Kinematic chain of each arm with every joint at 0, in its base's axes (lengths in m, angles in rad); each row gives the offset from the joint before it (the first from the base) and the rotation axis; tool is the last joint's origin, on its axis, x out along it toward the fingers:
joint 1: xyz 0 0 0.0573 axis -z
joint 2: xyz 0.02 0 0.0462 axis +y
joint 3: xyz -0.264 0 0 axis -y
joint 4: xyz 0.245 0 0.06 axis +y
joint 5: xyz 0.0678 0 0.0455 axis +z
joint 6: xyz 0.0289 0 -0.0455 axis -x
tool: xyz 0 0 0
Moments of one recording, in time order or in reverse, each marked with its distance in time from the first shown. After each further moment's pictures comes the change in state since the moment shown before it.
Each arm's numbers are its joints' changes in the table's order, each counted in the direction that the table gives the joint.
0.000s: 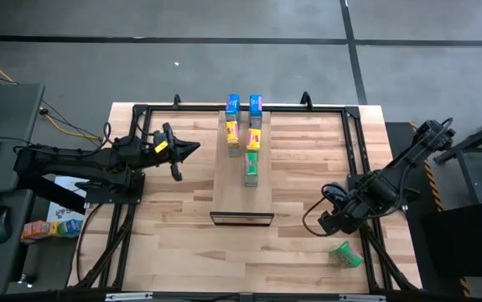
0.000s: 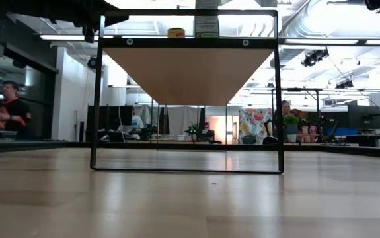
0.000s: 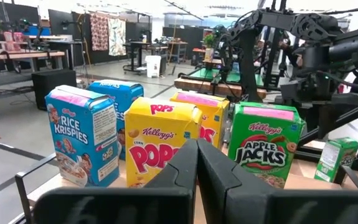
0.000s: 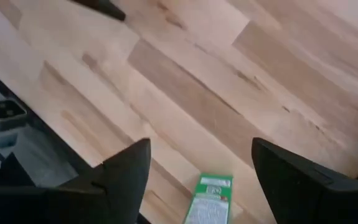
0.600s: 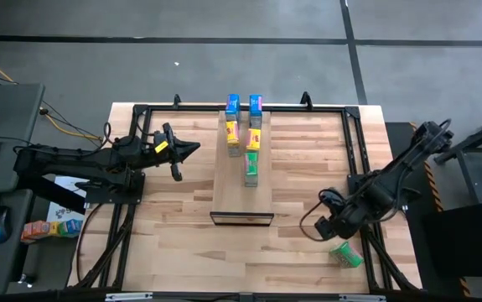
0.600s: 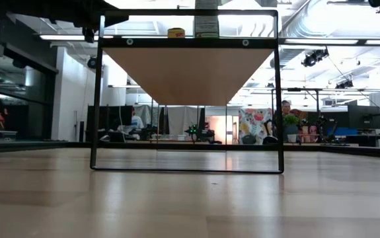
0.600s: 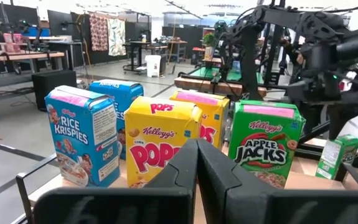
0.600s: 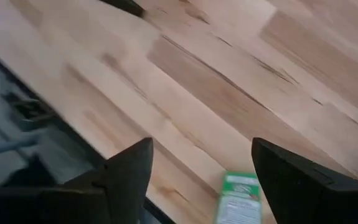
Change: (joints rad) left arm 0.000 0.001 0.000 0.003 -0.002 -0.011; right arm -0.008 0.044 0.013 -0.073 0.009 -0.044
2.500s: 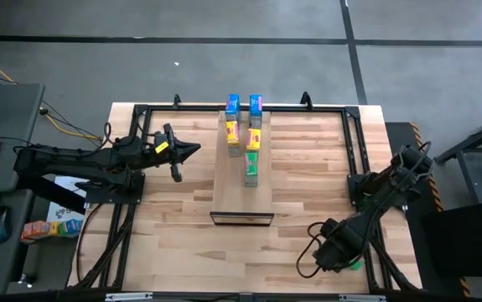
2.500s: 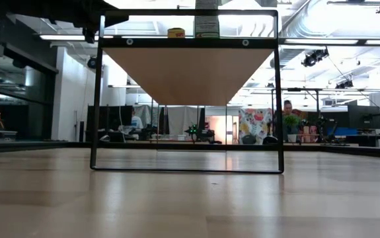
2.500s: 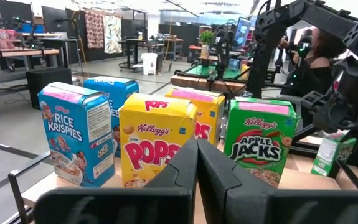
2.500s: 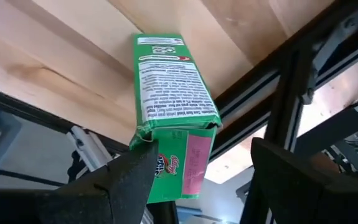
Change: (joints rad) left arm 0.000 0.001 0.000 0.008 -0.016 0.011; right arm -0.090 0.463 0.248 0.331 0.536 0.100
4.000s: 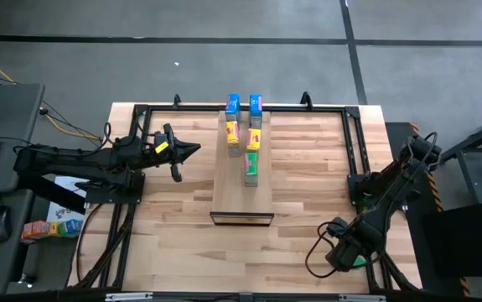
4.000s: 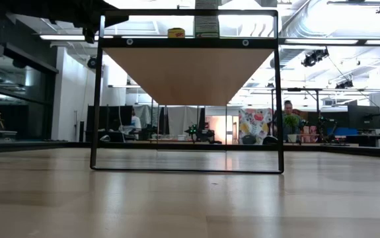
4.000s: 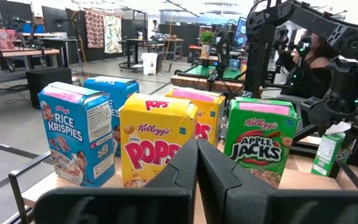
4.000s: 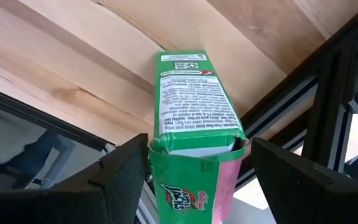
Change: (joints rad) left arm 0.000 0.000 0.000 0.000 0.000 0.000; right arm -0.085 -0.150 -0.152 -0.225 -0.107 -0.250
